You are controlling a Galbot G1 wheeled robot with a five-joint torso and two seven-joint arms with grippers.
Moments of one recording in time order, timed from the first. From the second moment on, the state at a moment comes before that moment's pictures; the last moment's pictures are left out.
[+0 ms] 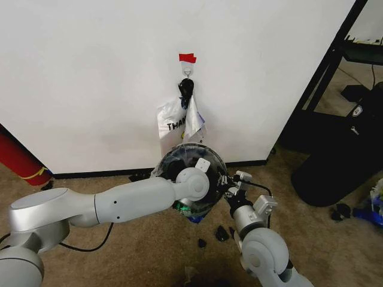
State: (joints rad) left arm 0.06 -1.12 0.92 -1.64 -1.72 0.68 -1.07; right arm -1.29 1.33 0.15 2.17 0.65 -0.27 0.41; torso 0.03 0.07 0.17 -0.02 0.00
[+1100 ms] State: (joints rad) left arm 0.05 -1.12 0.95 -1.60 -1.44 0.61 -0.96; right arm -1.26 1.33 0.15 2.12 0.65 -0.27 0.41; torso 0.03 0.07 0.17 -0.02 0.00
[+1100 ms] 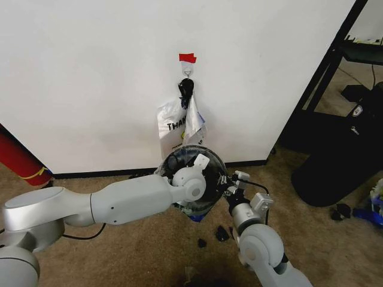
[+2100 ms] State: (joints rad) left arm 0.06 -1.07 0.96 -1.70 -1.57 0.66 -0.90; right arm -1.27 1.33 0.14 2.12 0.63 -0.26 0.40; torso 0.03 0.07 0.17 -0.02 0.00
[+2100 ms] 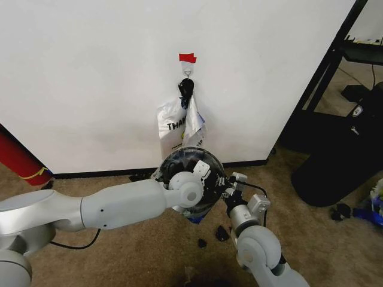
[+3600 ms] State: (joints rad) left arm 0.10 -0.94 0.87 -1.86 -1.50 0.66 -0.86; right arm -1.23 1.39 0.10 2.05 0.67 -0.27 0.45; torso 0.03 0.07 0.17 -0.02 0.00
